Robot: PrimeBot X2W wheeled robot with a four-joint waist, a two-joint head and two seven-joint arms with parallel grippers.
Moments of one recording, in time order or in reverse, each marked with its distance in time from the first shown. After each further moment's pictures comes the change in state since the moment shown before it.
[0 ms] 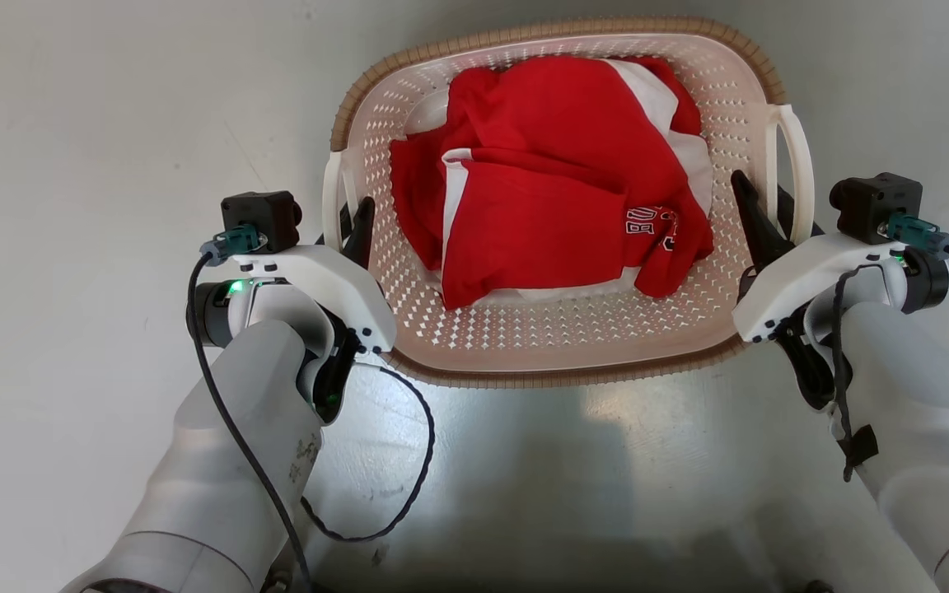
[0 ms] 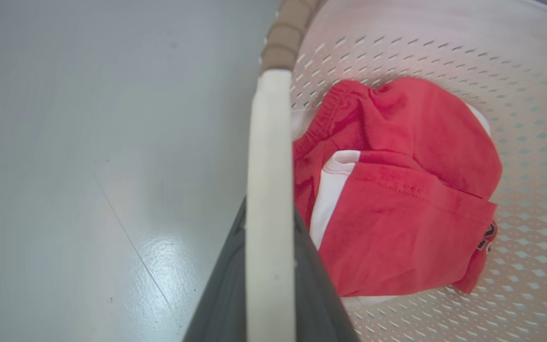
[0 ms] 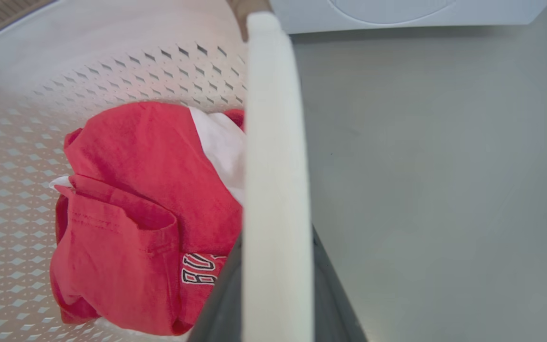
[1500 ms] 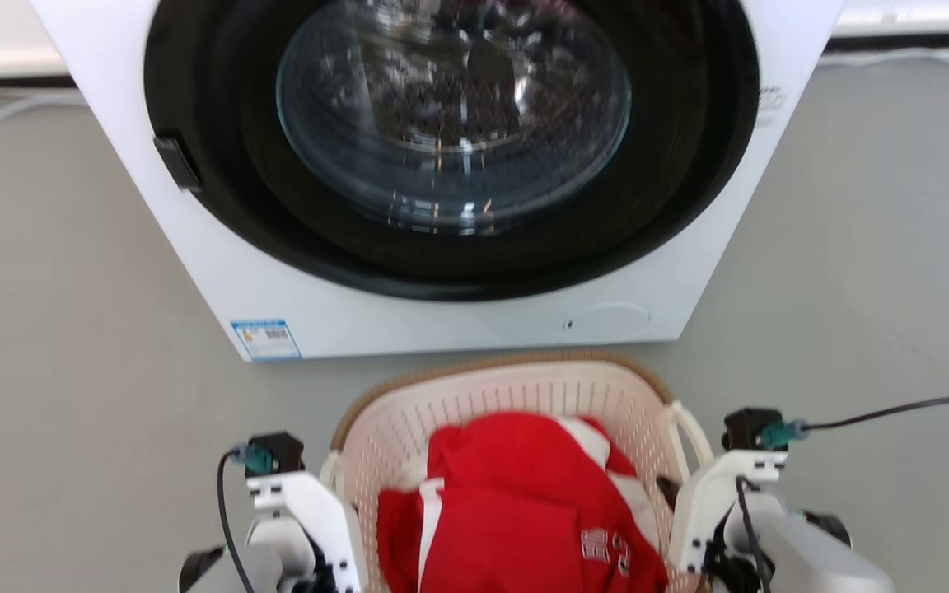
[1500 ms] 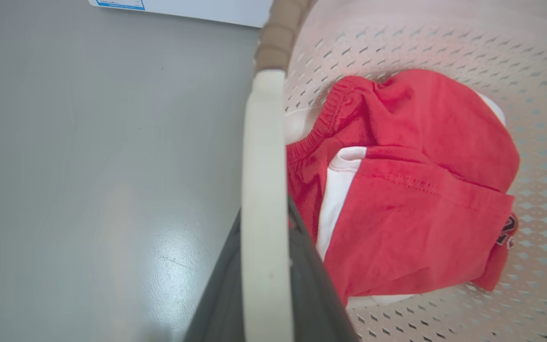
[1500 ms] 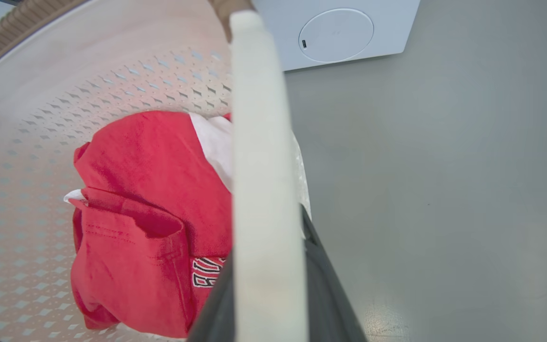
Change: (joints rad) left arm 0.274 0.012 -0.189 0.234 -0.204 -0.036 0.276; right arm 0.228 0.156 0.285 0.264 0.384 -0.001 0.287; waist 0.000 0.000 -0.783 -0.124
